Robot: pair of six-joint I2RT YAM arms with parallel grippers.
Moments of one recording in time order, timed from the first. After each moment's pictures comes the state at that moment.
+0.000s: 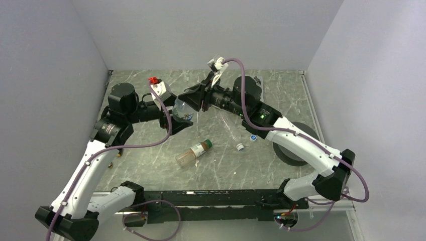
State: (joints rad) left arm -0.38 0.98 1.18 -0.39 0.86 0.11; right arm 0.90 1.37 1.43 0.03 -0.24 0.32
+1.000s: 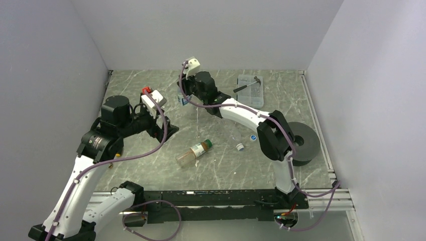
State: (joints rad) left arm -0.38 0.85 1.18 -0.73 0.45 0.17; right arm 0.77 2.04 1.64 0.27 0.08 0.07
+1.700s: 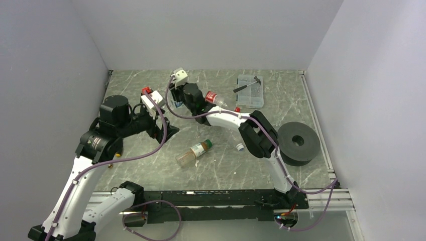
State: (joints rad) left arm -0.38 0.85 1.20 -0.75 0.49 0.19; right arm 0.84 2.24 1.70 0.50 0.20 -0.04
